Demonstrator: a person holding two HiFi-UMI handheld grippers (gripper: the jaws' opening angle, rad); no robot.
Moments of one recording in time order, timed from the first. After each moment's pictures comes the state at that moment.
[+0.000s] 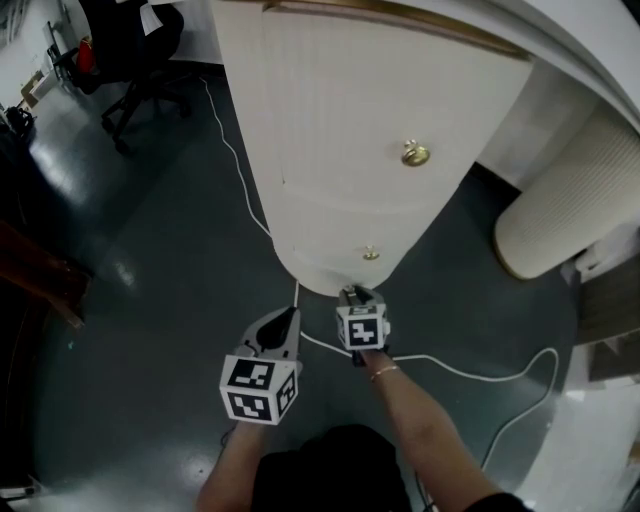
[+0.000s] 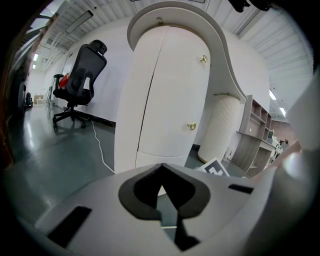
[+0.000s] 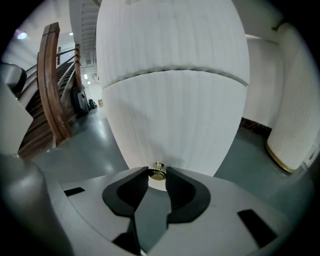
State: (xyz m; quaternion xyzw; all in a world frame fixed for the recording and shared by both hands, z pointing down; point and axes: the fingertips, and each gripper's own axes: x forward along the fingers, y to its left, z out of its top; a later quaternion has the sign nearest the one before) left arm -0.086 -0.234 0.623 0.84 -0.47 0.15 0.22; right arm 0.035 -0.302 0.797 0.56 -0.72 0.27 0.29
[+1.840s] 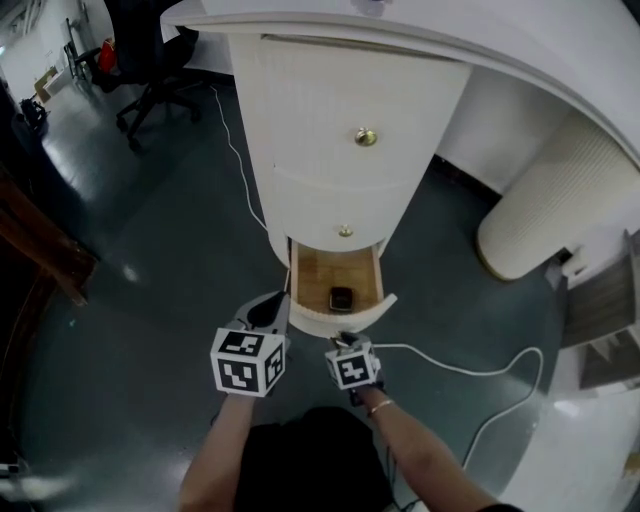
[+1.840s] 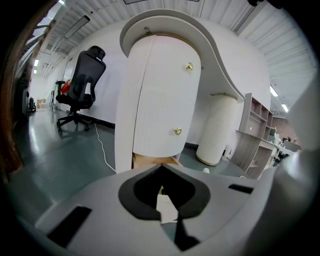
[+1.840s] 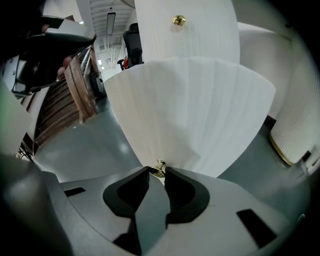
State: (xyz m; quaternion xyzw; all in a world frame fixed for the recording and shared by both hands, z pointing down) left arm -0.075 -0.191 0.593 0.83 -0.49 0.17 0.21; right arm 0.036 -0.132 0.804 0.46 -0.74 0.30 0.38
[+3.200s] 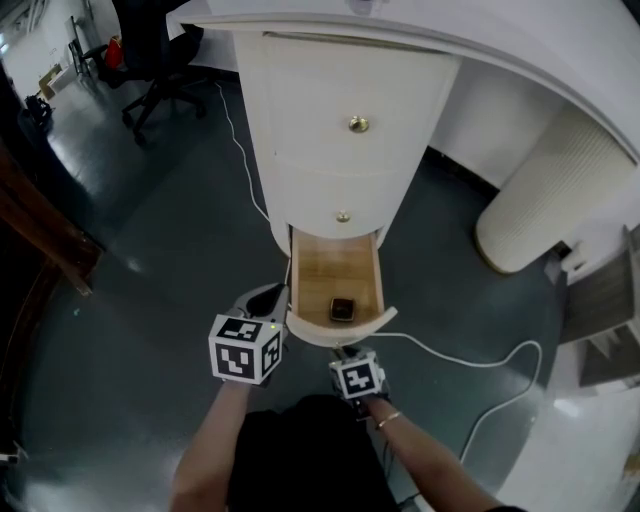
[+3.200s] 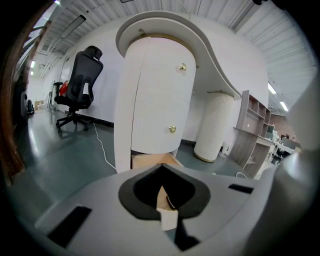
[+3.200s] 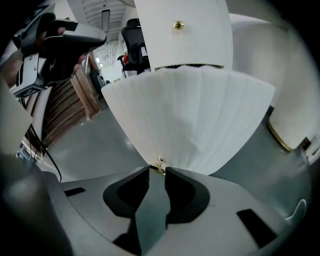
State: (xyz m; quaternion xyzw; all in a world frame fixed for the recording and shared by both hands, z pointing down) left arm -0.072 -0.171 0.587 0.83 -0.48 0.18 0.21; right arm 0.045 -0.055 0.799 0.43 -0.73 0.36 0.40
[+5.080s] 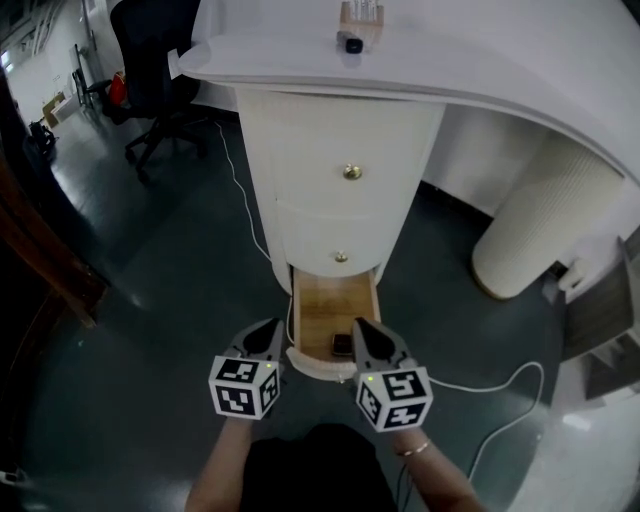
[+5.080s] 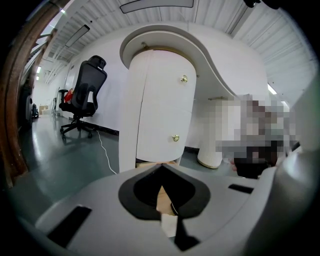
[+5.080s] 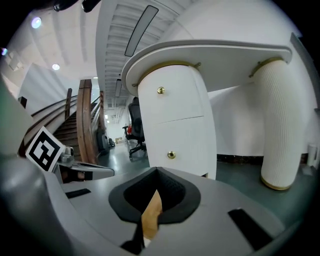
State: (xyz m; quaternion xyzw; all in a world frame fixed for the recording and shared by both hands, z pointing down) left arm -0.089 -0.171 0.568 0.83 -0.50 0.15 0.18; right arm 0.059 -0.157 0.534 0.55 -0.82 0.13 0.08
